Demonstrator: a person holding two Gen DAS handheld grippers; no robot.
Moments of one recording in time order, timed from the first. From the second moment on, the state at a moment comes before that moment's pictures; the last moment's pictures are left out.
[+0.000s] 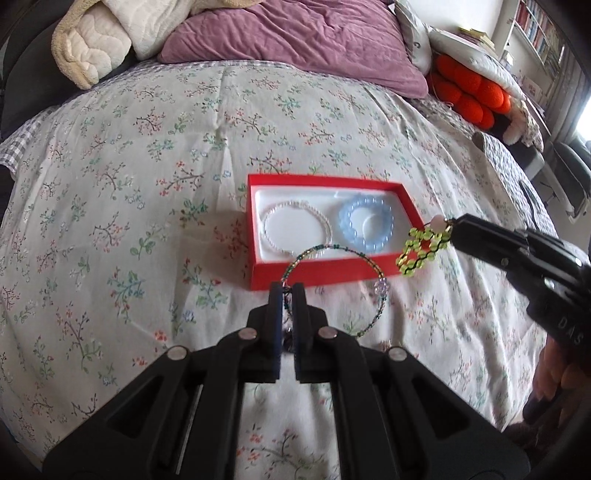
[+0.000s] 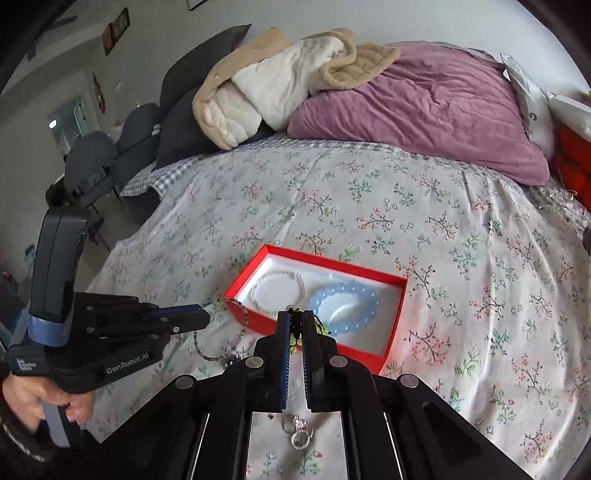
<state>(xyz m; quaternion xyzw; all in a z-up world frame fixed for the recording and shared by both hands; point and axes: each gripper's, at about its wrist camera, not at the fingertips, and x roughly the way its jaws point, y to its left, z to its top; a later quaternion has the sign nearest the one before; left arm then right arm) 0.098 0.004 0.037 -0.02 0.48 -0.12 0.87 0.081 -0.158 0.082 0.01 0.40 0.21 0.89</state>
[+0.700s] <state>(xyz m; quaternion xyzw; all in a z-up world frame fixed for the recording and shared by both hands) 0.159 -0.022 0.018 -0.05 0.47 -0.07 0.88 0.140 -0.168 0.060 0.06 0.41 0.15 0.90</state>
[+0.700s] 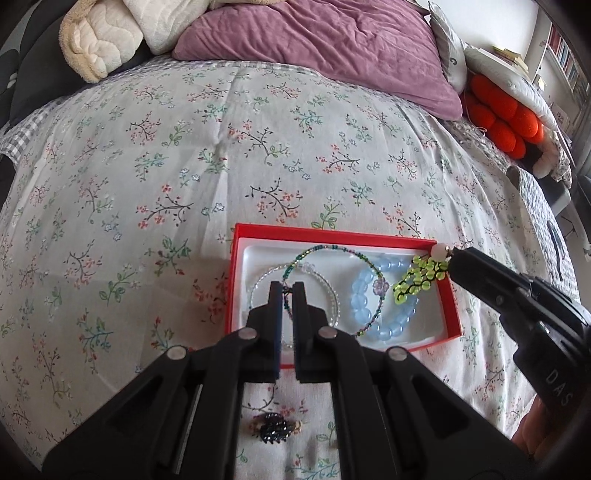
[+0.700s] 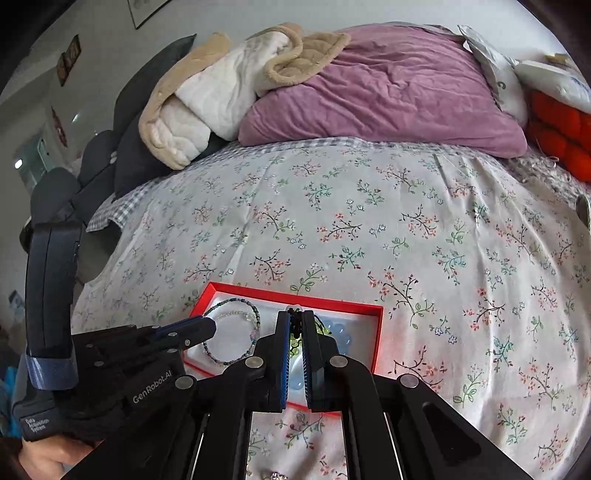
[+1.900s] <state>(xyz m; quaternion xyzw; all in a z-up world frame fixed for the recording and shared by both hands) 0.105 -0.002 0.035 0.00 0.47 -0.06 0.88 0.110 -0.182 0.059 0.04 0.46 0.10 0.88</state>
